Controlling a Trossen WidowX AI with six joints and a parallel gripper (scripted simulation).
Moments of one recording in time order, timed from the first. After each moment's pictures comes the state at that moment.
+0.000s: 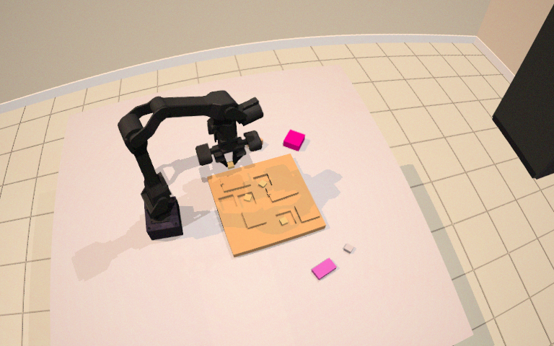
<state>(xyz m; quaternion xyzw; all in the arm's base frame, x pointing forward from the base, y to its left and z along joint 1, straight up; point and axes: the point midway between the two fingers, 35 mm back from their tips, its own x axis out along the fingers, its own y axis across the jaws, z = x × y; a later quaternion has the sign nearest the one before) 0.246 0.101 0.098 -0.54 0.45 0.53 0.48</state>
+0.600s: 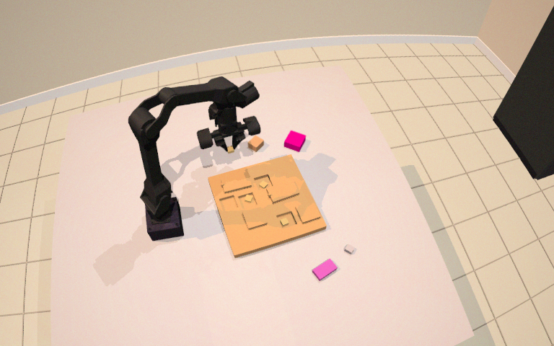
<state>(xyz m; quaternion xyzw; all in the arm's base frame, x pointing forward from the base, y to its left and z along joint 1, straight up) 0.251 0.165 0.100 -0.54 0.45 0.53 0.48</state>
